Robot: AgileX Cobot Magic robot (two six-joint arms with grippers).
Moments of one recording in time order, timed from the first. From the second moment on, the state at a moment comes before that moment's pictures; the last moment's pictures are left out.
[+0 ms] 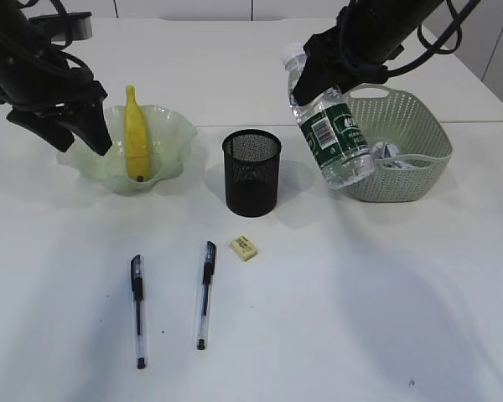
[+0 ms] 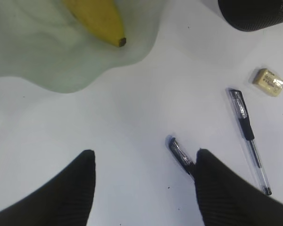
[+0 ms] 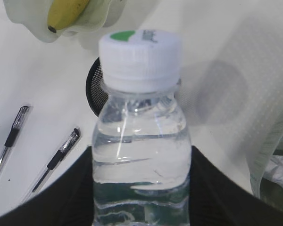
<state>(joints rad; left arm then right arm) -0.15 1.95 -1.69 -0.26 1.13 0.23 0.20 2.09 -2.03 0.45 1.19 -0.47</state>
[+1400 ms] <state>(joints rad) -0.15 1.95 -1.69 -0.26 1.06 0.24 0.16 2.09 -2.03 1.19 1.22 -1.10</state>
